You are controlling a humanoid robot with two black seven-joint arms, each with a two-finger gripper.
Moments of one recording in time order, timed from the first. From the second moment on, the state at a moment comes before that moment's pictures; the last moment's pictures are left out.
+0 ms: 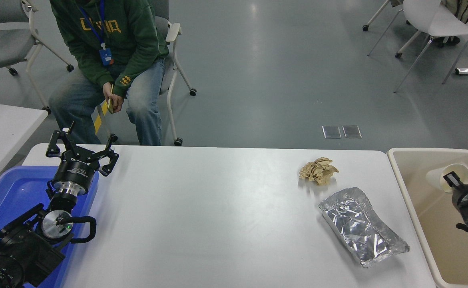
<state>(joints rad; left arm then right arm) -0.55 0.33 -0.83 -0.45 -0.19 -0.66 -0.49 0.75 -0.29 -0.17 -0.10 -0.28 -0.04 0.09</state>
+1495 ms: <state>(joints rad) -0.55 0.33 -0.83 -0.45 -0.19 -0.66 -0.49 0.78 -0.27 -0.12 -0.09 -0.18 -0.08 0.08</state>
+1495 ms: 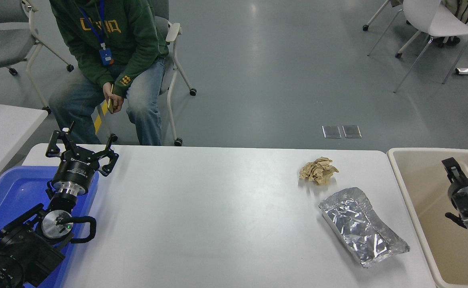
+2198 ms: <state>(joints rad) -0.55 0.33 -0.83 -0.45 -0.19 -0.66 -0.49 0.83 -0.26 -0.02 -0.07 -0.12 -0.01 0.13</state>
